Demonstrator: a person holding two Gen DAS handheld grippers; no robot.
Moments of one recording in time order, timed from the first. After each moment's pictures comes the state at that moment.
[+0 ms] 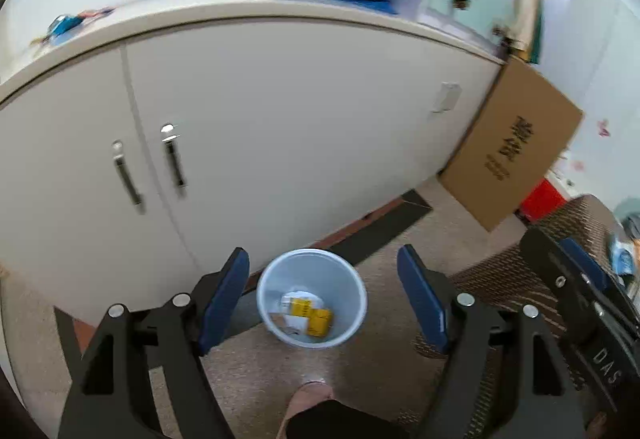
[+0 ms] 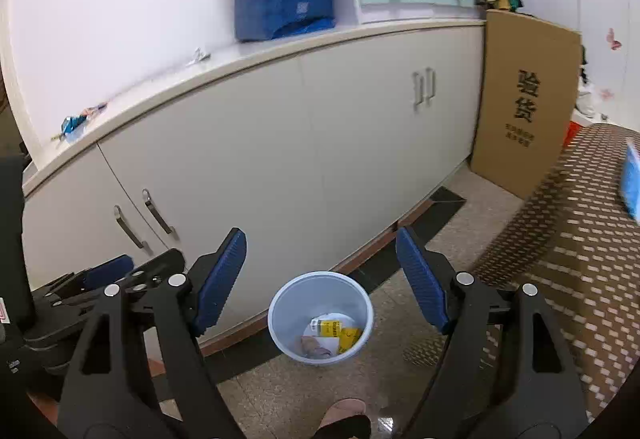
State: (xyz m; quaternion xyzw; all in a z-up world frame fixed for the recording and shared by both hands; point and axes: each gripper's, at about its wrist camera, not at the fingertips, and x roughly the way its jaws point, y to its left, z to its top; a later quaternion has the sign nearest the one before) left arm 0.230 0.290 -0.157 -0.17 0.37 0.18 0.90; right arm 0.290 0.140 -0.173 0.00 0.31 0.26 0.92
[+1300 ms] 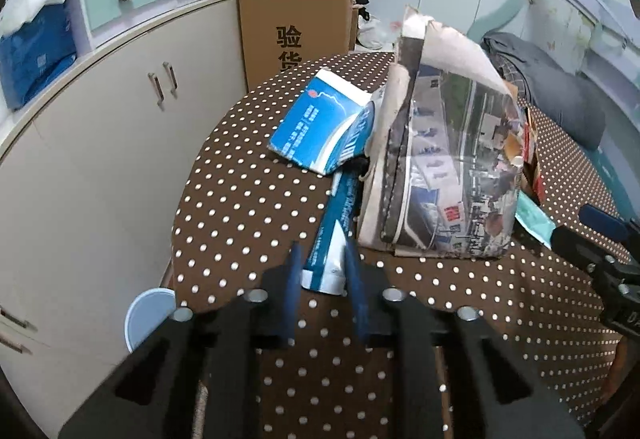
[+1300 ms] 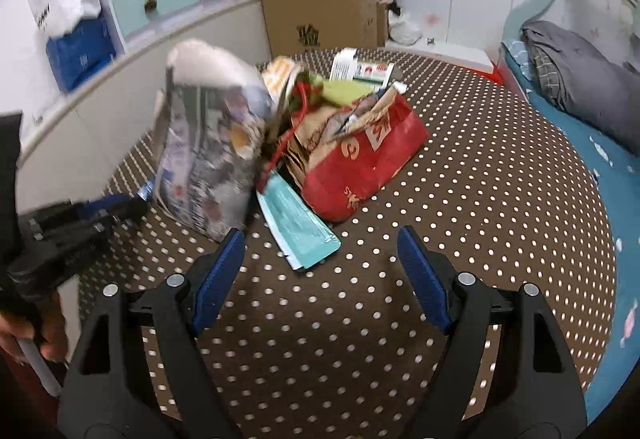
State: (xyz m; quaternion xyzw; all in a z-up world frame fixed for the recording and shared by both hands) left arm 0.319 -0.058 -0.140 0.05 0.42 -0.13 0.90; right arm 0.256 -0.245 -0.161 0.05 0.38 0.01 0.92
